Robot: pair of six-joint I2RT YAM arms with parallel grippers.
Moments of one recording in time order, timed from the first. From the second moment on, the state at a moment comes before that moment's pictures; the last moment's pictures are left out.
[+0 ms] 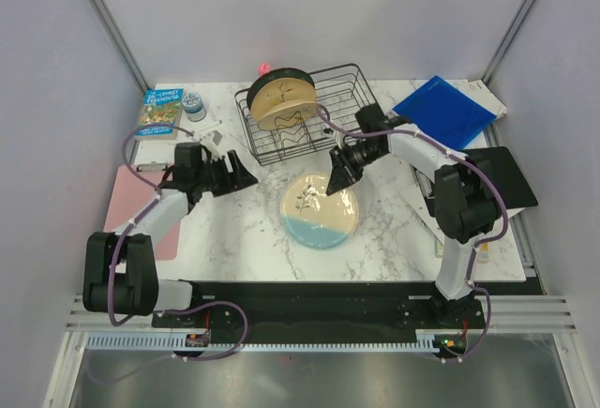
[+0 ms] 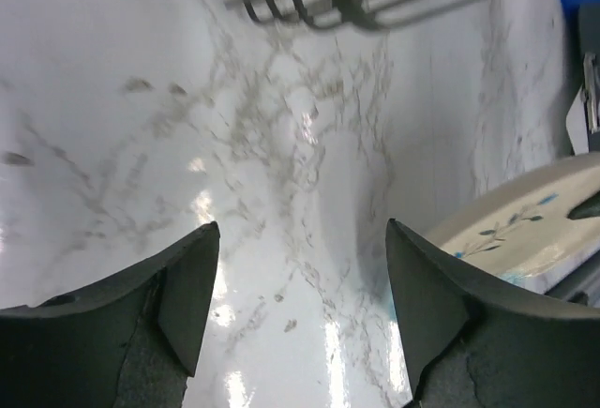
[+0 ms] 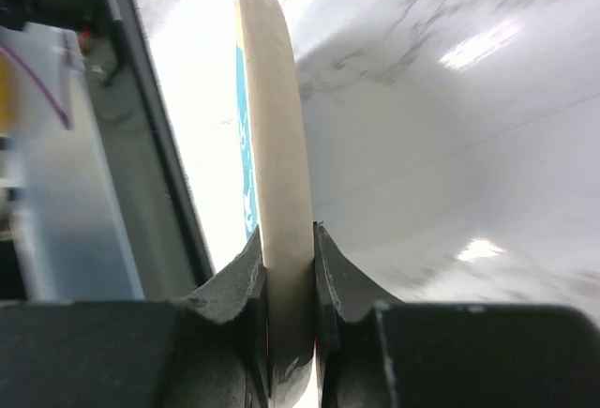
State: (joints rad) left arm -0.11 1.36 0.68 -0.07 0.48 -0.42; right arm 0.38 1.94 1.40 -0.74 -0.96 -0.28
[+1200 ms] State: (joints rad) left arm 0.20 1.18 0.61 -0.07 0.45 -0.31; right arm 0.52 1.93 2.10 -0.75 -0.48 -1.20
